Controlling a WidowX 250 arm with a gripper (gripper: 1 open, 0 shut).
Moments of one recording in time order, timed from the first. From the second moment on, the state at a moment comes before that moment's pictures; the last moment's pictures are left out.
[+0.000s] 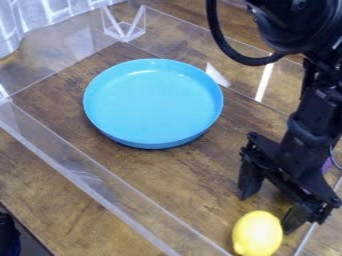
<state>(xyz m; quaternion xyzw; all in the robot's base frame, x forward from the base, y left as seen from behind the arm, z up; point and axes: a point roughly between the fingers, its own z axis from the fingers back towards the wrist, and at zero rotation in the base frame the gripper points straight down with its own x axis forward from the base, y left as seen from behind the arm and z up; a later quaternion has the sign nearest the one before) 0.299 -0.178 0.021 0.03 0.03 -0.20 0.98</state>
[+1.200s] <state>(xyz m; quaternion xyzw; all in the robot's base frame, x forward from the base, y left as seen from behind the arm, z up) 0.277 -0.176 0.020 0.03 0.06 -0.21 0.98</state>
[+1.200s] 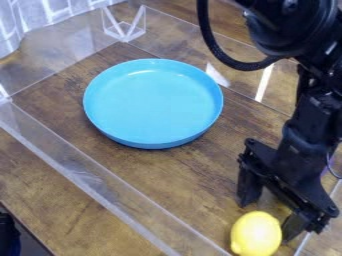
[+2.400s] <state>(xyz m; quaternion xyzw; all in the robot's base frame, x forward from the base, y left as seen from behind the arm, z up) 0.278 -0.173 0.019 0.04 0.10 -0.21 0.97</state>
